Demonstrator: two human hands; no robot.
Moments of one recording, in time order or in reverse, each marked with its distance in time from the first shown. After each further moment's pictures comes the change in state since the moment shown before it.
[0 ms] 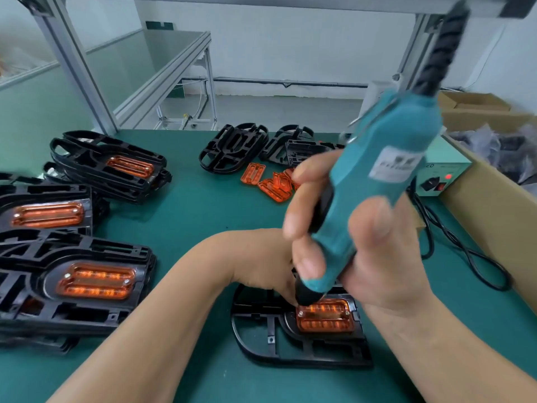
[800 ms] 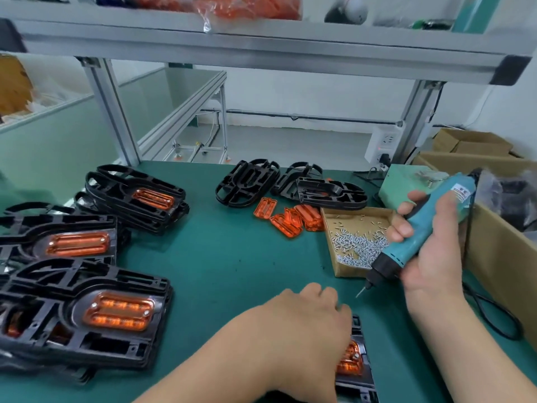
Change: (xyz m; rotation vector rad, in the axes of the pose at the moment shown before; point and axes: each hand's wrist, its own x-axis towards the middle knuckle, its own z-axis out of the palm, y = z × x) left_hand -0.016 0.051 0.027 0.439 0.098 0.111; right_hand -0.009 0.008 -0.129 0.045 0.860 0.082
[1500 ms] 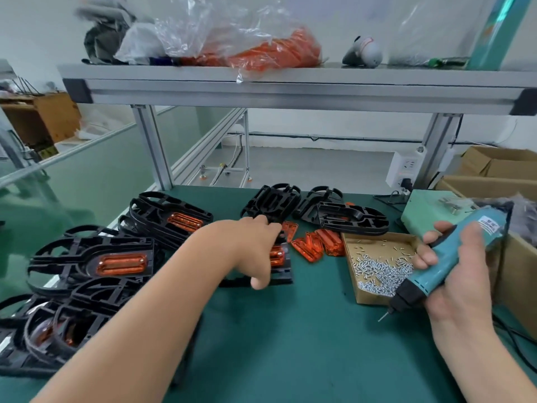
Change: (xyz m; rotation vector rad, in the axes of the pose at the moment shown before) left_hand -0.025 -0.123 -0.083 0.023 -0.056 -0.556; right_hand 0.002 -0.002 0.004 -0.035 0.095 -0.012
